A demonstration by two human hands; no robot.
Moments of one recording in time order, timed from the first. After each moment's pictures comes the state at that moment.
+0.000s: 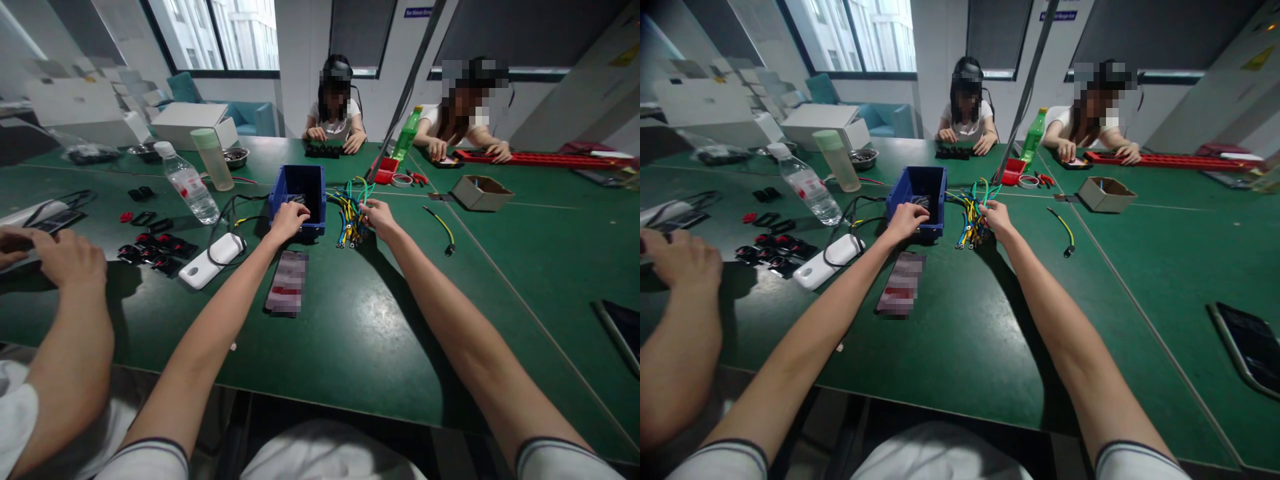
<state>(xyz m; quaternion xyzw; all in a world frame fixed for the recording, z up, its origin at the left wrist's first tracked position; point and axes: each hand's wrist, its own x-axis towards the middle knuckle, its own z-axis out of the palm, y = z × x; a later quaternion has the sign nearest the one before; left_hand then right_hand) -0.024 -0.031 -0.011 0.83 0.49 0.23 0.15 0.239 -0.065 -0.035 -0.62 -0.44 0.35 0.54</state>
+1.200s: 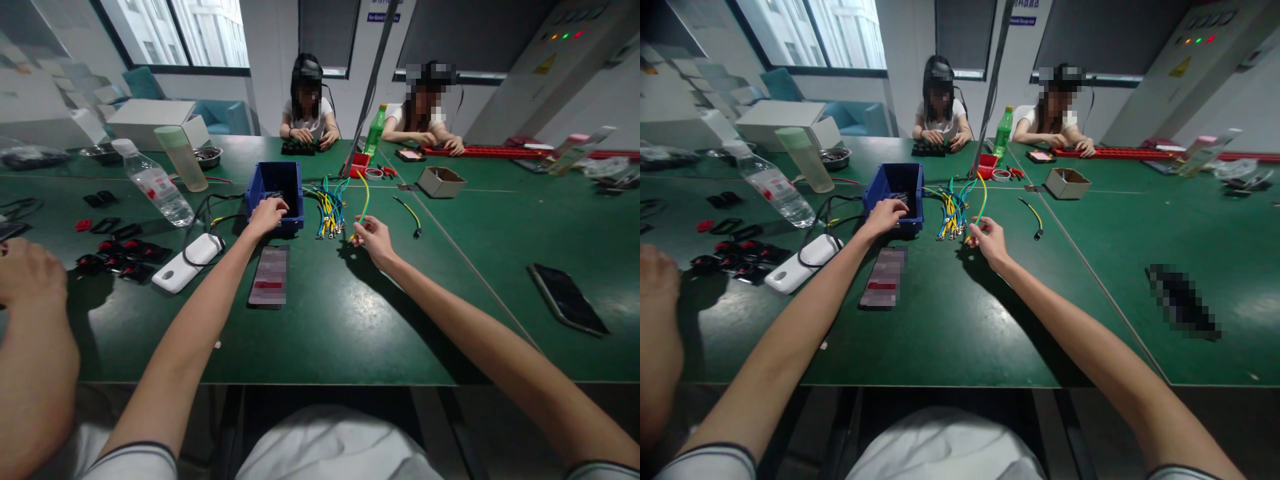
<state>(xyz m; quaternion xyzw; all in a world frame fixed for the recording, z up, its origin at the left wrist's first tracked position) -0.026 -0.025 -0.016 0.83 0.49 0.21 0.13 0.229 -0.188 -0.041 -0.57 -0.44 0.34 0.61</state>
